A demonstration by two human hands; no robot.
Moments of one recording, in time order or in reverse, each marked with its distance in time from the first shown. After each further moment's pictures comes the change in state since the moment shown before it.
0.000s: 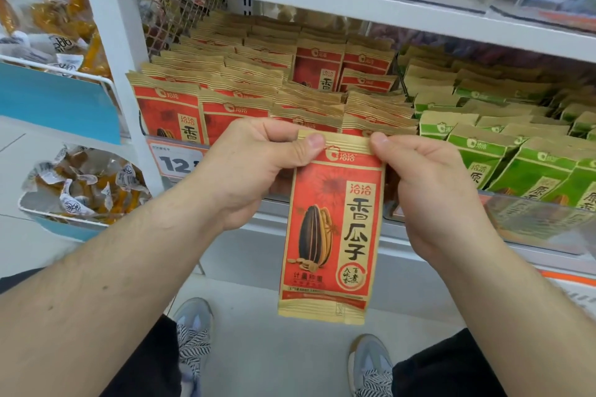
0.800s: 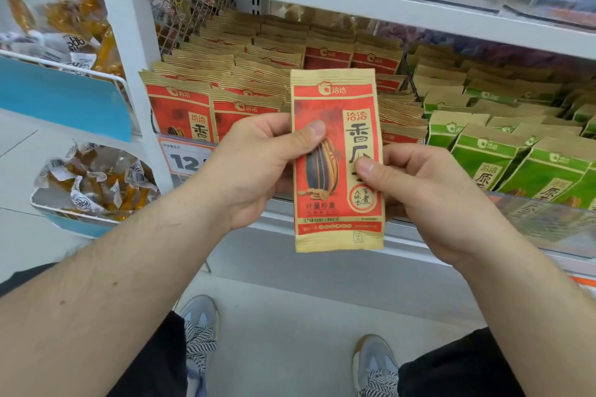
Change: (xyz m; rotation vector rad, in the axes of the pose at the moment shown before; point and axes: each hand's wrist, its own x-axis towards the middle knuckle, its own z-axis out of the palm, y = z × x) left_hand -0.002 0.001 -0.004 -0.074 0.023 -0.035; right_hand -0.001 0.000 -0.010 -0.096 -0.279 0.104
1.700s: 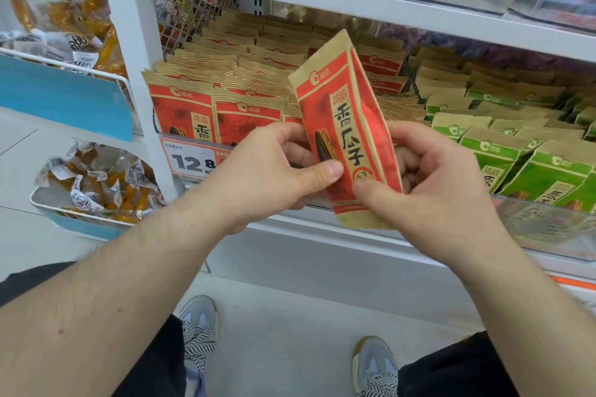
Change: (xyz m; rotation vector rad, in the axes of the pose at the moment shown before) left_hand -0.003 -0.004 -0.006 0.421 -0.043 0.084; right_hand -0.006 0.002 0.007 -0.217 0.179 -0.367
